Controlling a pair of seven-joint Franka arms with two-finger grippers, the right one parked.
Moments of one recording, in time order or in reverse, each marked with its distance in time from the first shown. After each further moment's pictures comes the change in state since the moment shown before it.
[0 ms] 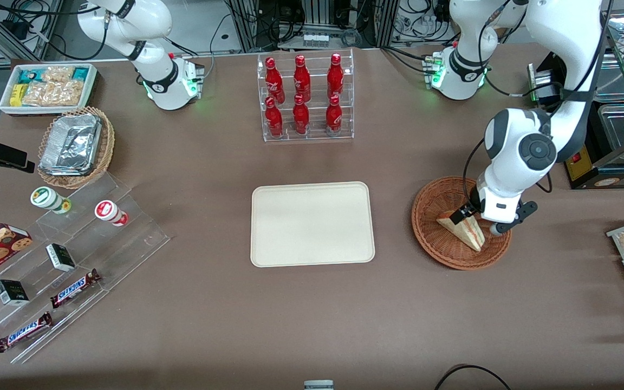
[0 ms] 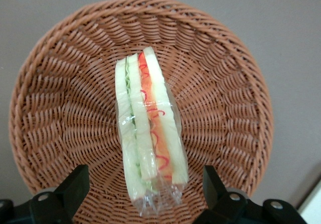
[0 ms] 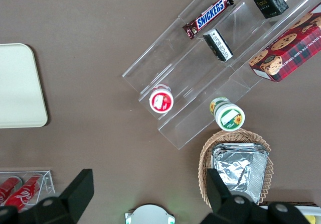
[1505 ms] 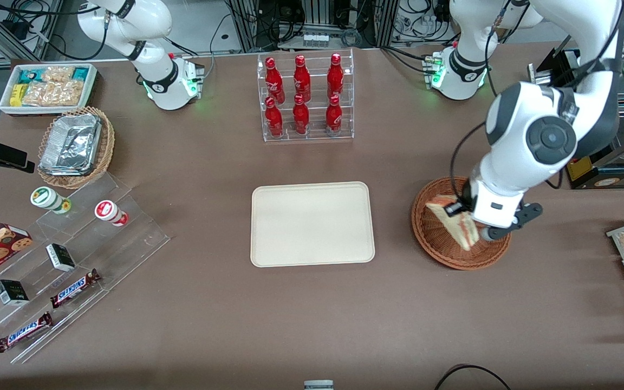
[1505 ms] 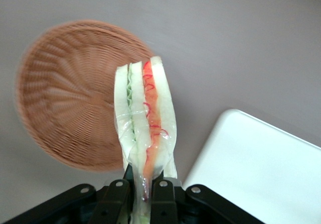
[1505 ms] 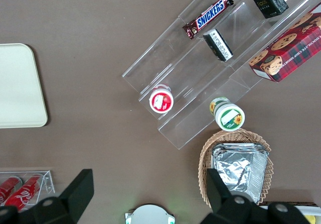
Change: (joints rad) arm -0.127 0.002 -0.036 0.516 -0.063 -0.531 -0.020
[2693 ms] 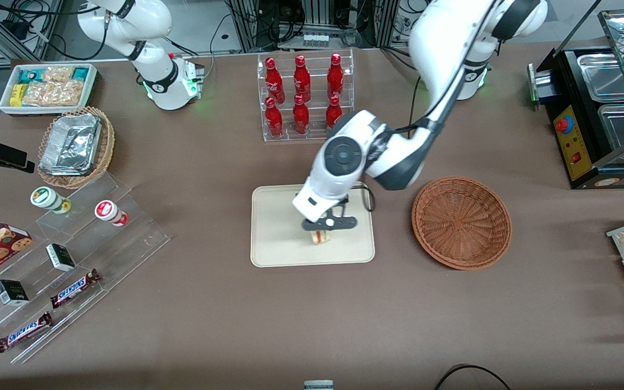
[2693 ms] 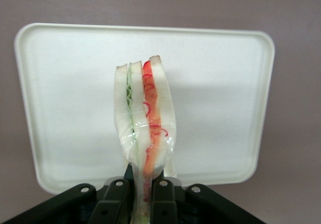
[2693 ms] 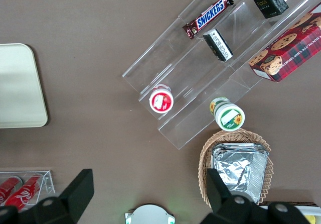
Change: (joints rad) arm -0.398 0.487 -0.041 0.374 0.008 0.137 0.021
